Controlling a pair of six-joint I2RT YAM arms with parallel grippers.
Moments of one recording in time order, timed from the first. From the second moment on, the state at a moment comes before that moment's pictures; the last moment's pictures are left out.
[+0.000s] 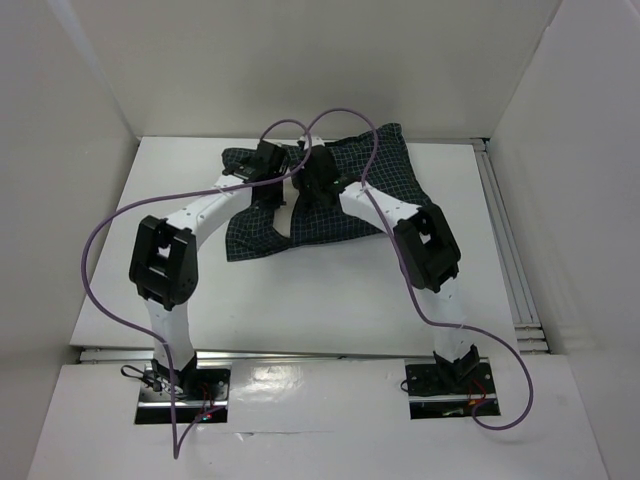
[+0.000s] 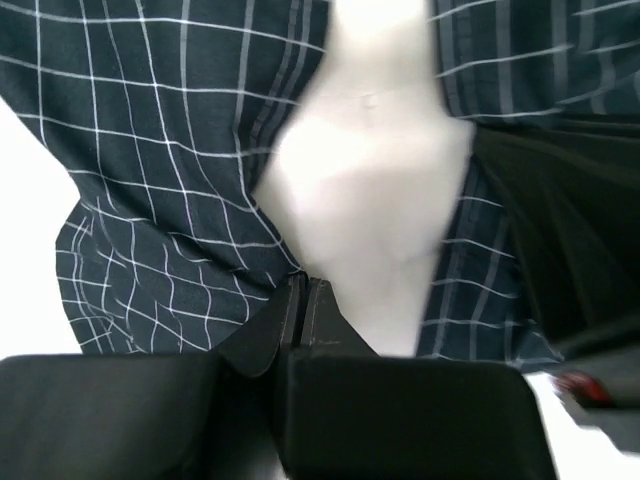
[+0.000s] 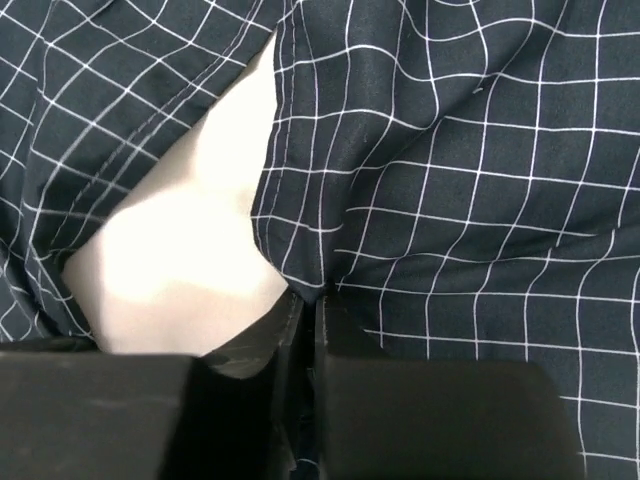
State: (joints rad) left arm -0.41 1.93 1.60 -0.62 -0.20 -0.40; right arm 0.62 2.18 1.76 -0.19 0.13 0.28
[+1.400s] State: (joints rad) left arm -0.42 1.55 1.59 -0.57 -0.19 -0.45; right arm 0.47 2.11 1.68 -0.15 -0.70 0.34
